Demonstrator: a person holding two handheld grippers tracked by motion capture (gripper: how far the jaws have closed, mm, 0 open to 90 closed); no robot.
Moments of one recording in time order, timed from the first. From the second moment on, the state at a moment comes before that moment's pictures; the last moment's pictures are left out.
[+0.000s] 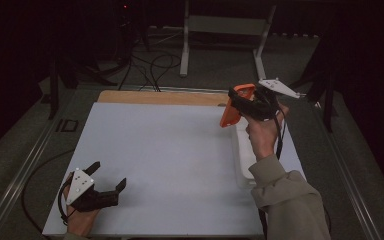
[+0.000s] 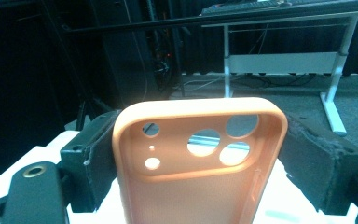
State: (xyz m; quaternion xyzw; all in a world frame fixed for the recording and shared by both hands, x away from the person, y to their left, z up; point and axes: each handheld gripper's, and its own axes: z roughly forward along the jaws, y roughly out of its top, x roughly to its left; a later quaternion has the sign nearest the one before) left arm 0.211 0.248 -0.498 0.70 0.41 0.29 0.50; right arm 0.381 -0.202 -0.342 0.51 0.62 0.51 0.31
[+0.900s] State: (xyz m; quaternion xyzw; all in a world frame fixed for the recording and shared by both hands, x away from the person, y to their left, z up) left arm 0.212 0.247 -0.499 0.70 0.41 0.30 0.50; right arm 0.401 -0.226 -0.345 0.55 0.58 0.49 0.34
